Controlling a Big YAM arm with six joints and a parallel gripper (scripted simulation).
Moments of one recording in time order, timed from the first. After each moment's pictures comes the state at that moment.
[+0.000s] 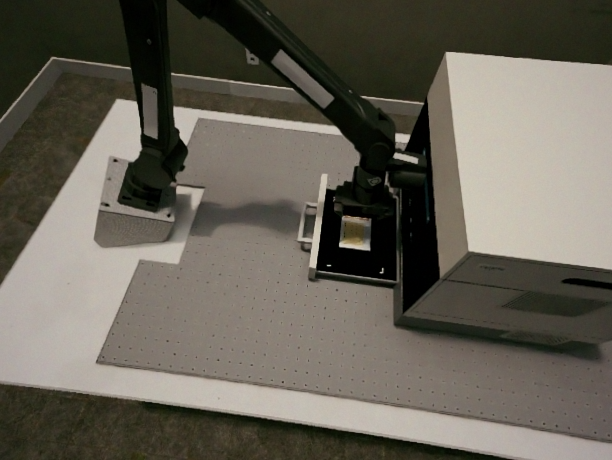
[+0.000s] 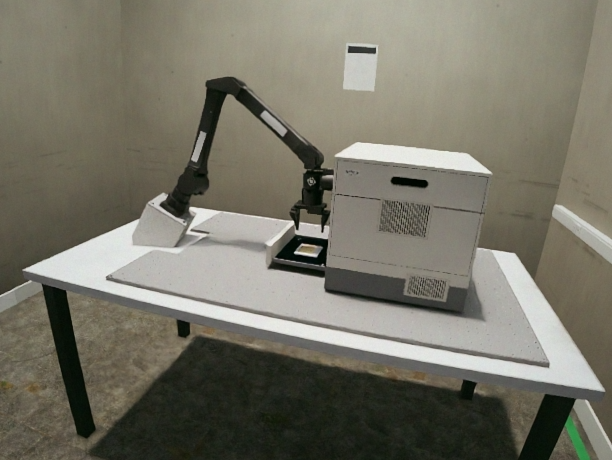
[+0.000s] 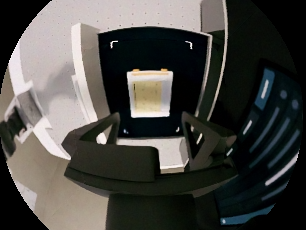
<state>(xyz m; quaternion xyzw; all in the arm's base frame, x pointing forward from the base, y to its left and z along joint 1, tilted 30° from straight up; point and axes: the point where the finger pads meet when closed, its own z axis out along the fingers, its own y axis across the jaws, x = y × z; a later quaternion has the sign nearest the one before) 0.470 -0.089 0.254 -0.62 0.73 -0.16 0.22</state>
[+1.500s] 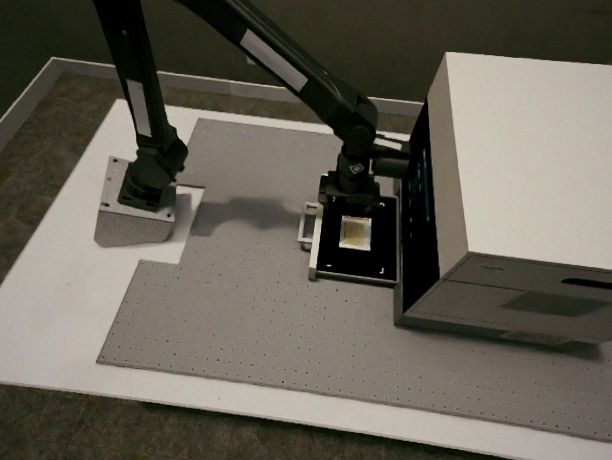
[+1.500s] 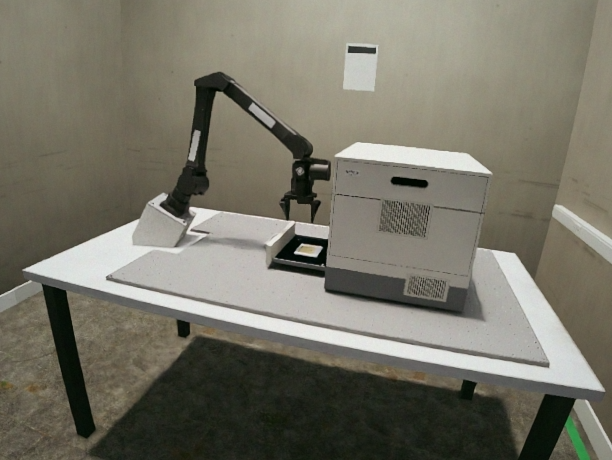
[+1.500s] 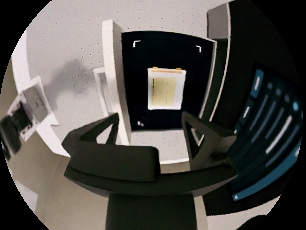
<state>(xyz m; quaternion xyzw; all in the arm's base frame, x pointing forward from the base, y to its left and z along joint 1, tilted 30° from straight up) 0.423 -0.083 0.262 -0.62 0.73 -0.16 0.22</state>
